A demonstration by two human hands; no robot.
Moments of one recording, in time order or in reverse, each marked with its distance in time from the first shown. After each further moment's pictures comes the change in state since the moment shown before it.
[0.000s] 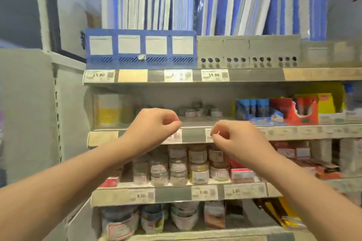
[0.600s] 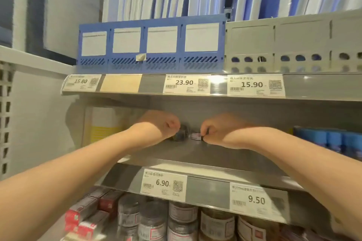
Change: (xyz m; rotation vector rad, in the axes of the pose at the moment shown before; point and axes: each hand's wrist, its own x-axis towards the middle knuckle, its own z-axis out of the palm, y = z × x) left_hand 0.140 -0.113 0.068 0.277 -0.156 -0.365; right_hand 0.230 0.063 0.090 -0.296 -0.353 -0.514
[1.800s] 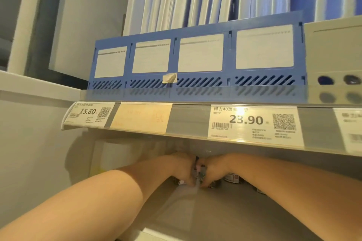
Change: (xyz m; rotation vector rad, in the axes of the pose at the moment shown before) left_hand 0.124 -0.087 0.058 0.366 -0.414 0.030; right_hand 0.201 0.007 0.083 0.187 -0.427 0.018
